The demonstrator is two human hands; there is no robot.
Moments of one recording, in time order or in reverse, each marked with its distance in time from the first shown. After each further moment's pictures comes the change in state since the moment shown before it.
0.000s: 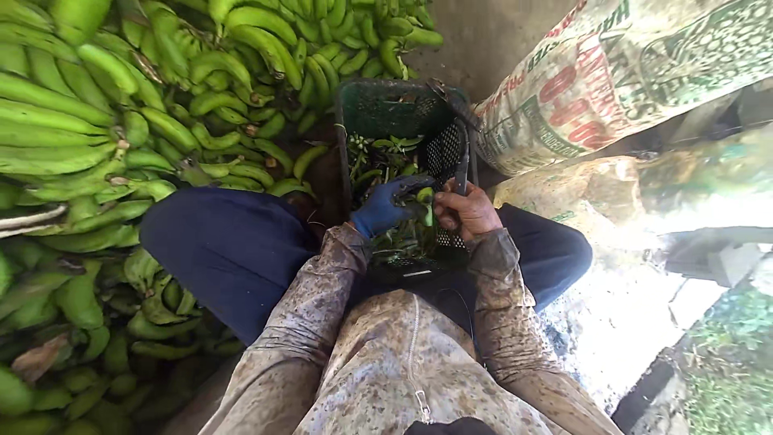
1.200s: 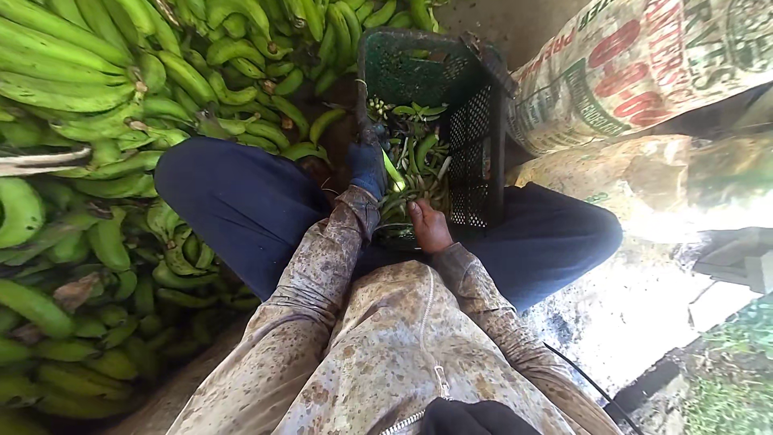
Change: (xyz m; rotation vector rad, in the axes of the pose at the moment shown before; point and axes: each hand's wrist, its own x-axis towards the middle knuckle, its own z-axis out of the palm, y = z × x) left_hand -0.001 -0.007 -0.017 -0.405 1.034 -0.412; right_hand -0.021 0.125 0.044 -0.924 -0.030 -0.278
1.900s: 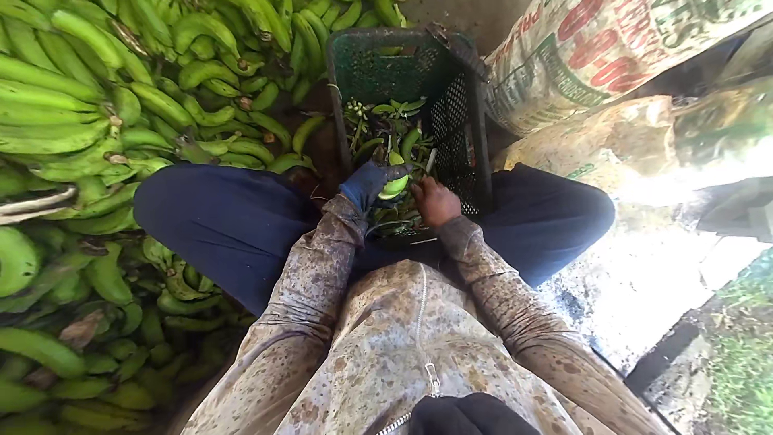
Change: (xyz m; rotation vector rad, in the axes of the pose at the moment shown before) left_hand -0.021 -0.003 -0.011 0.605 -0.644 -0.415; right_hand 0.030 -0.003 -0.037 -0.404 -0.098 0.404
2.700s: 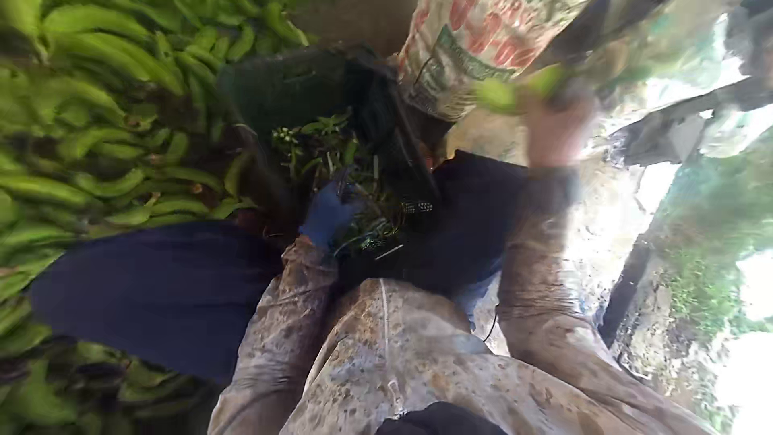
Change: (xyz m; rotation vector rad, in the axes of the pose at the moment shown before) left_hand 0.005 0.010 0.031 0.583 0.055 0.368; right_hand -0.049 0.139 -0.193 0.460 0.994 0.033
